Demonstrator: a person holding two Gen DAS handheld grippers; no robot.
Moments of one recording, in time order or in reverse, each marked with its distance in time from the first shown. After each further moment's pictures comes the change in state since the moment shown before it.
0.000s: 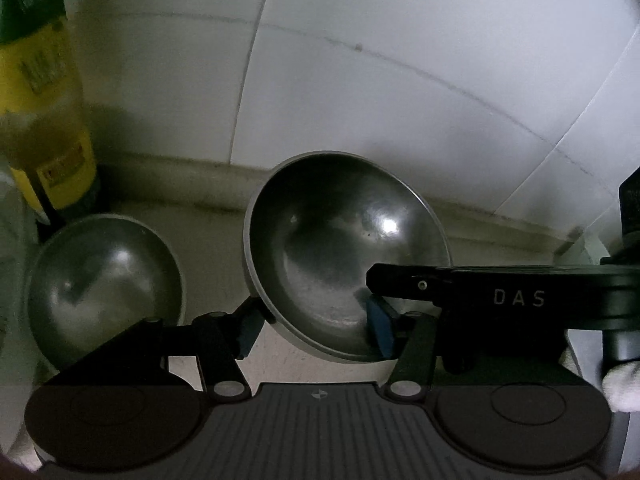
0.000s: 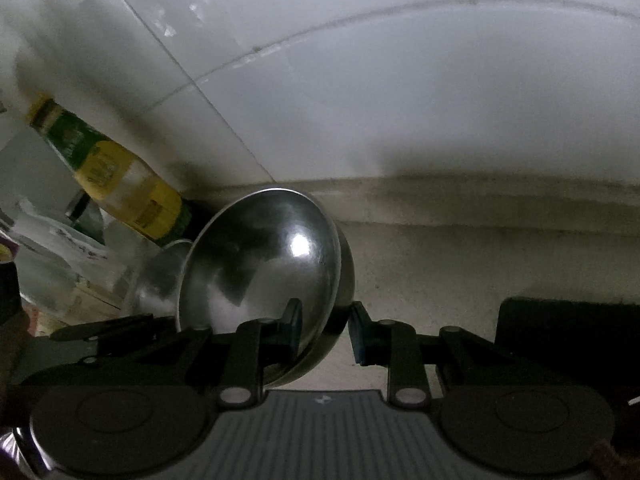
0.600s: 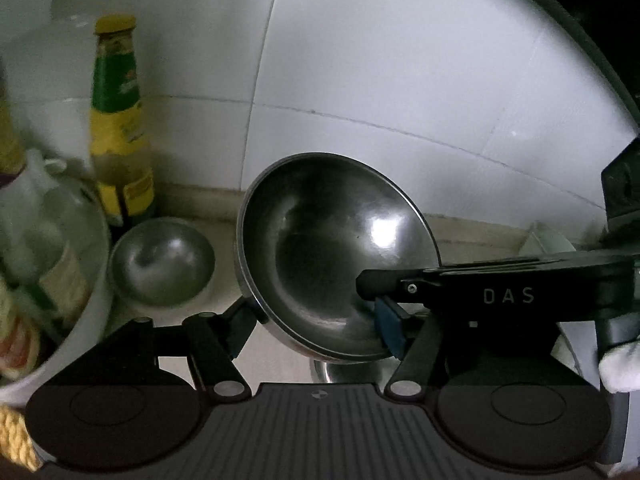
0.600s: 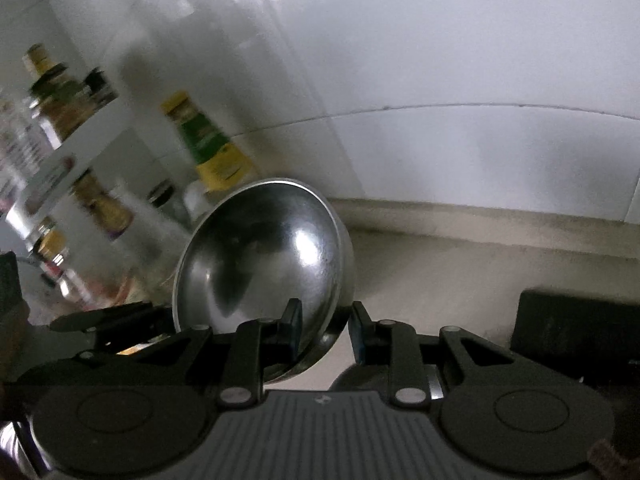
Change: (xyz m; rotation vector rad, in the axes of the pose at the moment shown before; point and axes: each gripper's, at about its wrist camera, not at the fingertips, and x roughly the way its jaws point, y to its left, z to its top) left arm -0.123 -0.032 -0.061 0.054 -0.121 0.031; right arm -0.091 0.072 -0.040 -0.118 -0.082 0.068
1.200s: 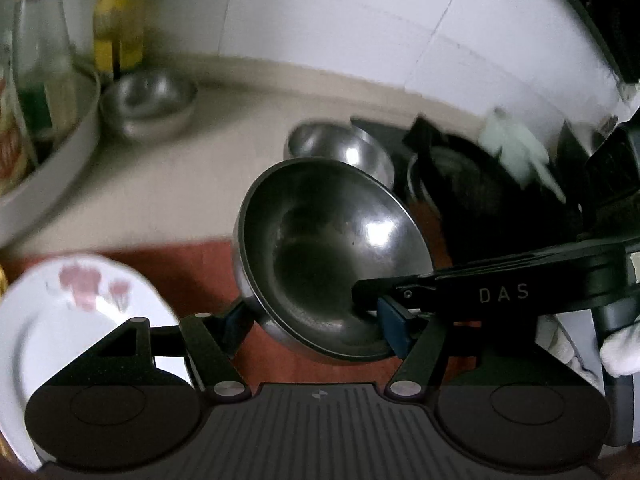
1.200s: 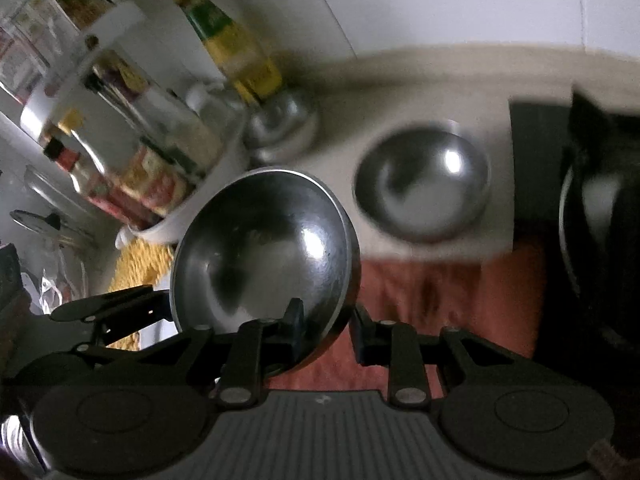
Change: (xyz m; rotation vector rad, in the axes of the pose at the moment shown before) left arm -0.018 0.005 -0.119 0.041 0.209 -0.100; right arm -0.016 0.032 -0.138 0.150 0.169 -0.027
